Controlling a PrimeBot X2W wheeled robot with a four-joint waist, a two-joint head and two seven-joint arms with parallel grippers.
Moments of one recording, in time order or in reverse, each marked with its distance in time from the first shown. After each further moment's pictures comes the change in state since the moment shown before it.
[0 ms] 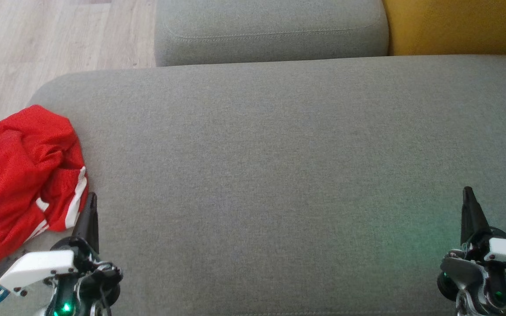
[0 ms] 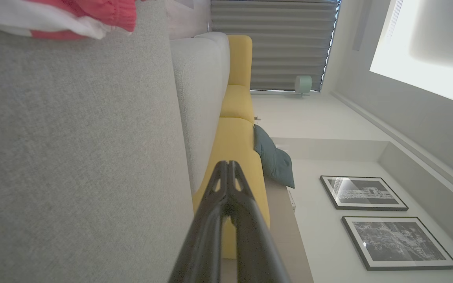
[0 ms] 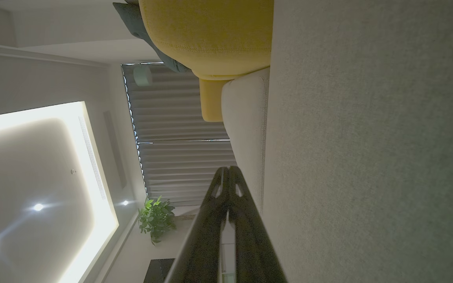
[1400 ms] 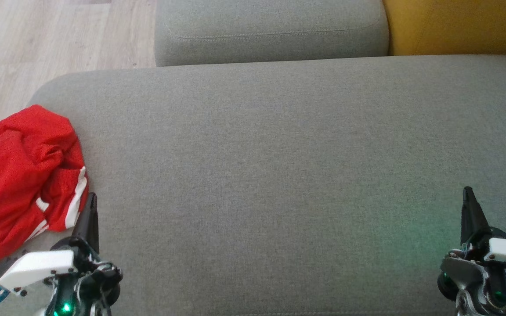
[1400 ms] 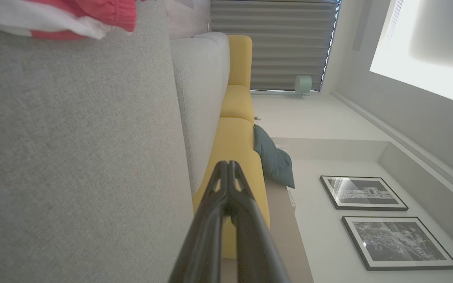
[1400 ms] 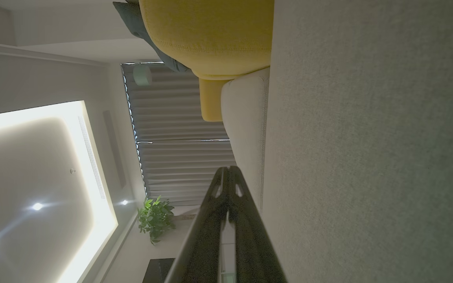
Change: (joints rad) left arm 0.000 0.000 0.000 0.000 0.000 0.000 0.000; right arm 0.000 0.000 0.000 0.000 -0.004 0.000 0.000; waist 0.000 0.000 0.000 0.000
